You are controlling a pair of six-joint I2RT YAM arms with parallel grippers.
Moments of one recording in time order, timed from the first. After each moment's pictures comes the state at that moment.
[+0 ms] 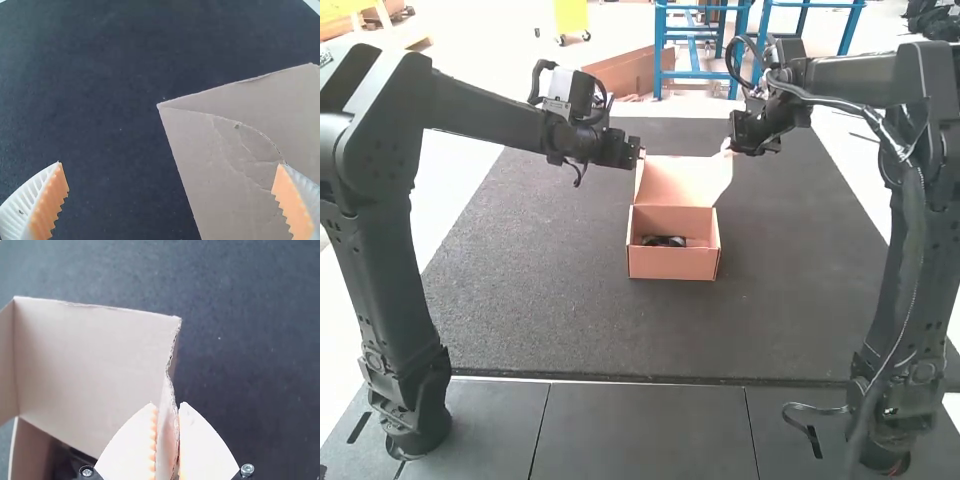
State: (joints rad) left arm -0.39 1.77 1.24 0.04 0.05 -0.07; right arm 0.24 1.92 1.61 -0.57 -0.30 0.08
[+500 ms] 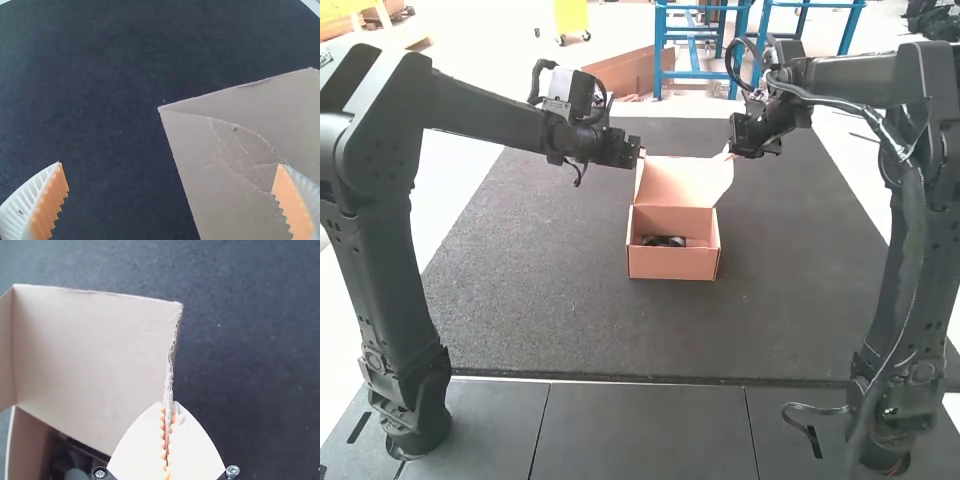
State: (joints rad) left arm -0.39 1.77 1.24 0.04 0.05 -0.07; right arm 0.24 1.92 1.61 -0.61 -0.30 0.07
